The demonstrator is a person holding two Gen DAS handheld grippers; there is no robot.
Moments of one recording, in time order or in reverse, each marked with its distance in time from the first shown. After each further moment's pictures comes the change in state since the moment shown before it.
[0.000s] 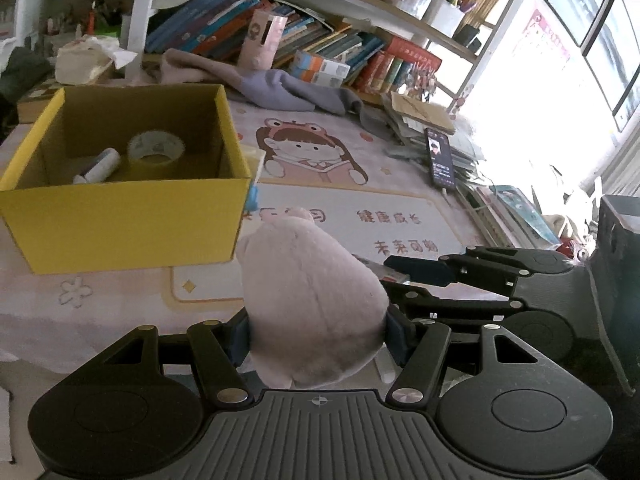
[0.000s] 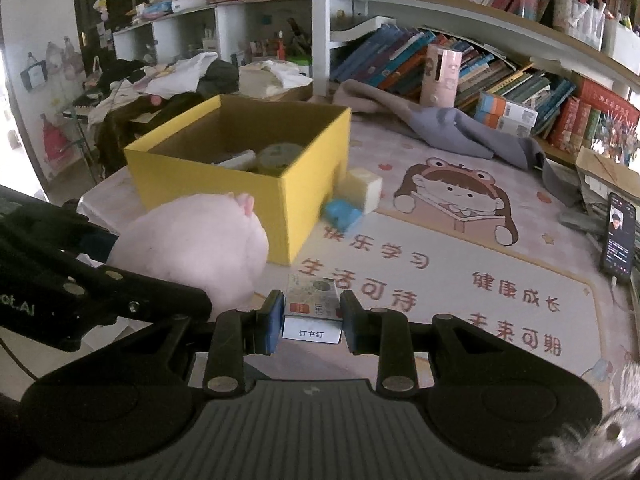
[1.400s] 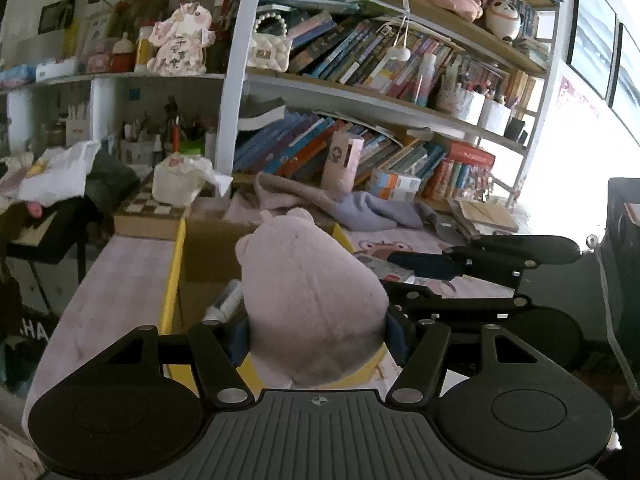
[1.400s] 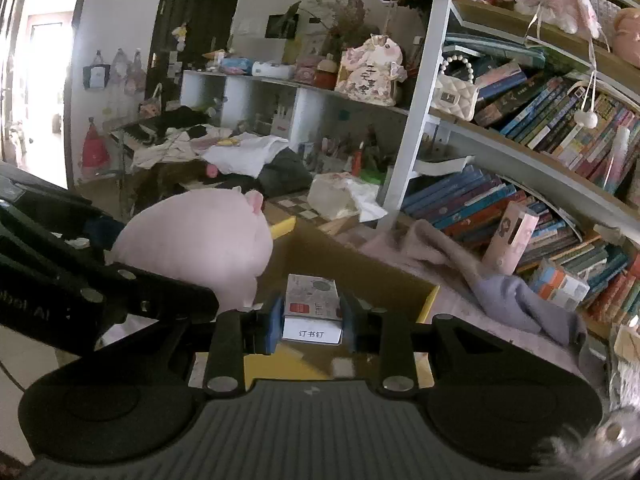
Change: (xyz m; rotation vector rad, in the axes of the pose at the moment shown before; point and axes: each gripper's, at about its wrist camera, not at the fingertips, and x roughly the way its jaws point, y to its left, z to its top) left arm -0.069 0.073 0.051 0.059 -0.312 0.198; right arm 0.049 0.084 0.117 -0.270 -0.263 0.044
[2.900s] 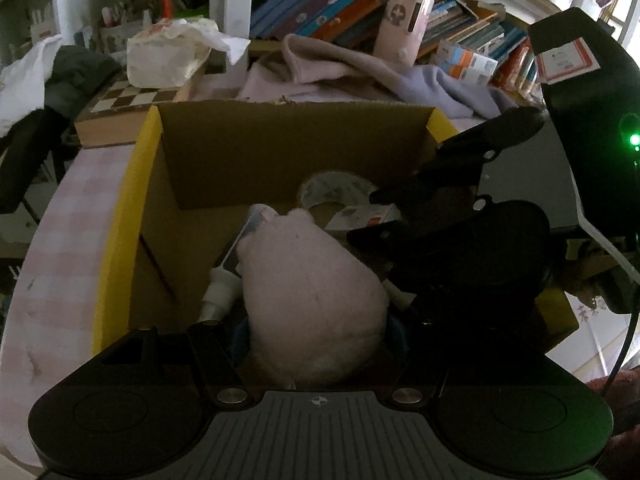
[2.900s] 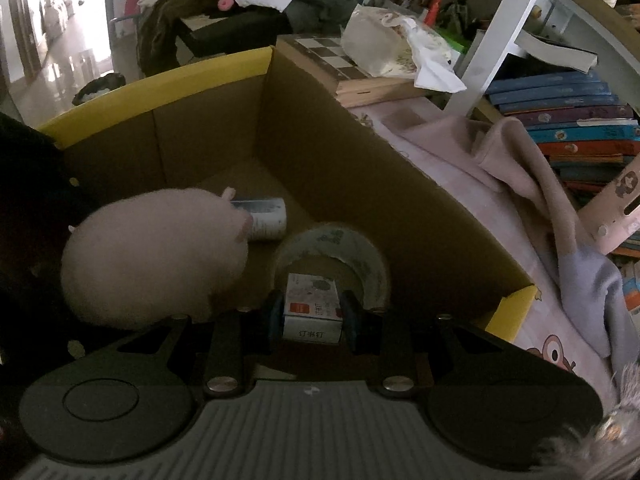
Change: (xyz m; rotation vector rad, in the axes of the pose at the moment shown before) left arm 0.183 0.054 -0.001 -0.011 0.401 0.059; right arm 0.227 -0.058 -0.014 -0.195 0.456 0.202
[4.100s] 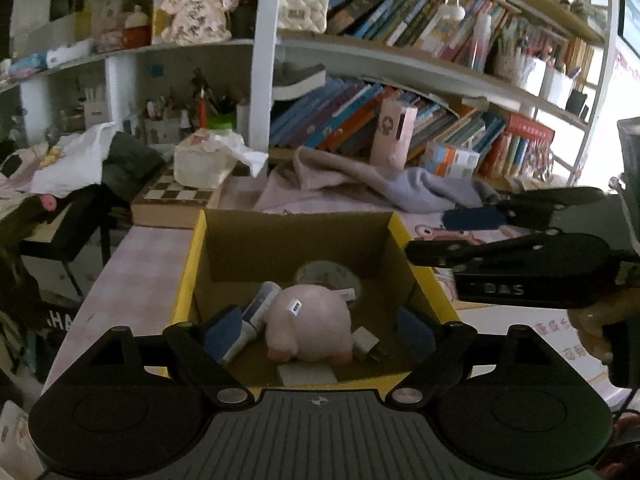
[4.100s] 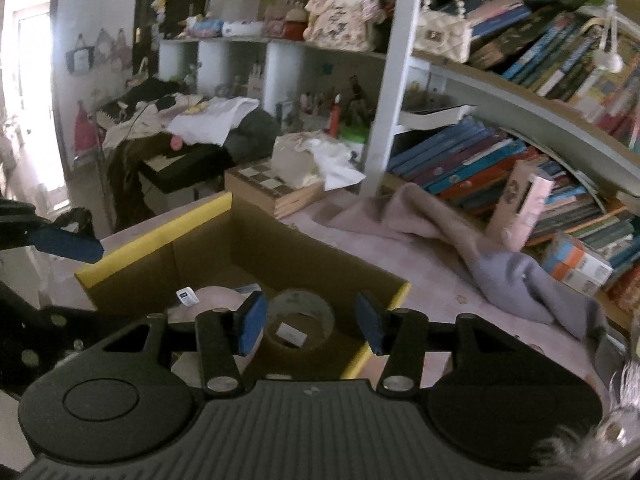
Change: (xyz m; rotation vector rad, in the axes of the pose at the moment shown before) left arm -0.113 -0.036 -0.029 -0.024 -0.313 0.079; right arm -0.149 0.009 -0.050 0.254 -0.351 -0.137
